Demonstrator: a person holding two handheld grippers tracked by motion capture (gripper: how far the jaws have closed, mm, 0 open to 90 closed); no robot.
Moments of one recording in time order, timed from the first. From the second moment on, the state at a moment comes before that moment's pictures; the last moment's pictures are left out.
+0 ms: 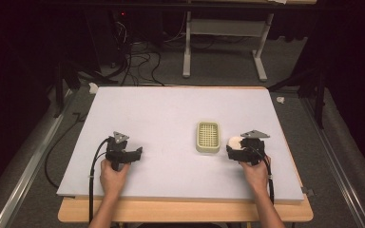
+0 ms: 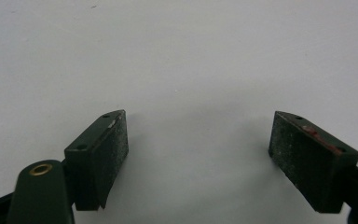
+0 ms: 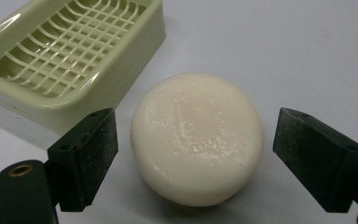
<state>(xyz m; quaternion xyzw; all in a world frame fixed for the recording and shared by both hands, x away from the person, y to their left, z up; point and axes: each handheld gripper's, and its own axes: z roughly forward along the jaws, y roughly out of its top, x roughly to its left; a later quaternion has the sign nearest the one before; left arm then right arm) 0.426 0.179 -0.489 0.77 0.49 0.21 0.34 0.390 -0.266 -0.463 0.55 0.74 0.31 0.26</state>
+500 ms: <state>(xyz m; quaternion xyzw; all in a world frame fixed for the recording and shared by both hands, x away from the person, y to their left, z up) 0.426 0.179 -0.489 0.77 0.49 0.21 0.34 0.395 -0.264 -0.468 0.55 0.73 0.30 0.26</state>
